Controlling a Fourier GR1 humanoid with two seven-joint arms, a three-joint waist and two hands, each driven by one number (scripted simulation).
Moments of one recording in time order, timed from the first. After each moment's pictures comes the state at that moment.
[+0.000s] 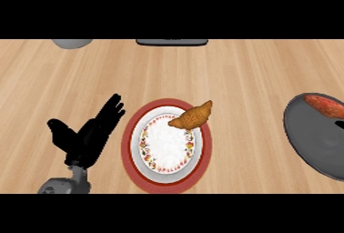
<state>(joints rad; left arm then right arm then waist) -0.07 0.11 -0.13 -1.57 0.23 -0.04 0.24 -0.48 -0.64 -0.65 -0.35 0.13 -0.04 -0.59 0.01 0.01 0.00</state>
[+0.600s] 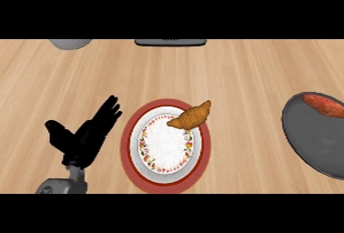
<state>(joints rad) -0.07 0.11 -0.10 -1.53 0.23 -0.08 0.21 -0.27 -0.79 -0.65 -0.27 0.07 0.35 -0.79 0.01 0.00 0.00</state>
